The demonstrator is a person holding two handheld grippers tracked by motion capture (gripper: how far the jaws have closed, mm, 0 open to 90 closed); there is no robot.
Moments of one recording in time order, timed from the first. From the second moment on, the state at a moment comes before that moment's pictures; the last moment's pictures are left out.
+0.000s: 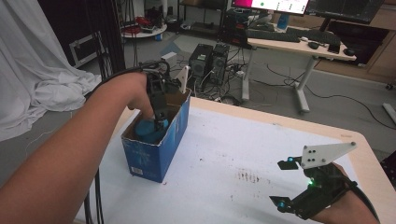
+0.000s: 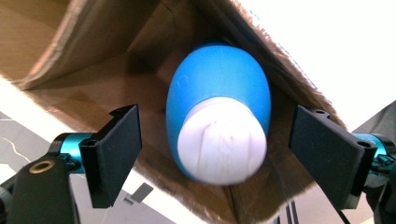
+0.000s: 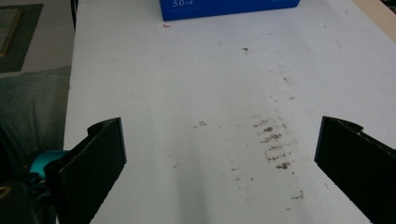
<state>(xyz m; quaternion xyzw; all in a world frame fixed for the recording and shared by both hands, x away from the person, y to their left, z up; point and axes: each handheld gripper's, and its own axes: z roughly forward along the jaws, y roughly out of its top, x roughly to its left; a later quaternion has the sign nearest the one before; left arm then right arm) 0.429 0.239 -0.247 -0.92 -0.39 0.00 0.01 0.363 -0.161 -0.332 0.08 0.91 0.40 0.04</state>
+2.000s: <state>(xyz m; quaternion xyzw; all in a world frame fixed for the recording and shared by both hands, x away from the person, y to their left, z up) 0.421 0.121 -0.218 -0.99 -0.12 0.05 -0.03 0.419 -0.183 -0.222 0.03 1.00 0.05 0.04</state>
